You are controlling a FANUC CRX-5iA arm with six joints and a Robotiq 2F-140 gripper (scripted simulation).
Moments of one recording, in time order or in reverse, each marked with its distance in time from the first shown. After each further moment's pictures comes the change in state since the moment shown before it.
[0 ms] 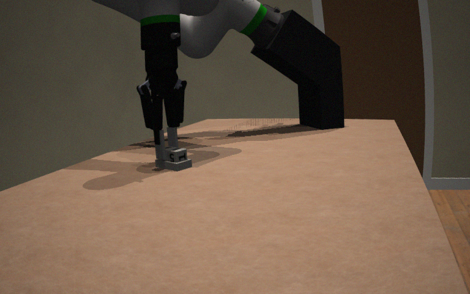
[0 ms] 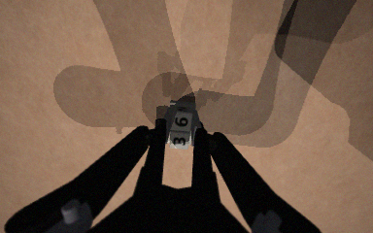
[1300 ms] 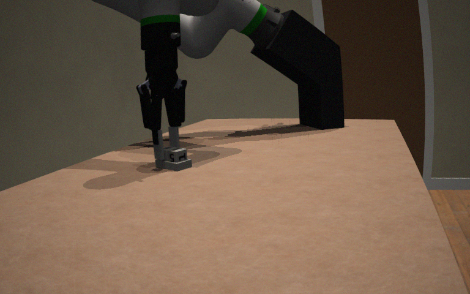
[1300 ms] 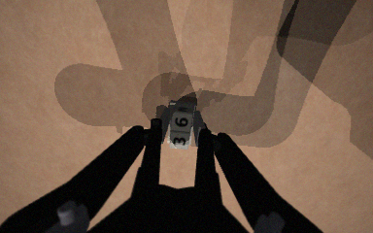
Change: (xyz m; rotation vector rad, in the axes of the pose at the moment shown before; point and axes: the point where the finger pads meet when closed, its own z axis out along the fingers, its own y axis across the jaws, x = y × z) arm 0.000 0.000 0.000 0.000 0.000 0.000
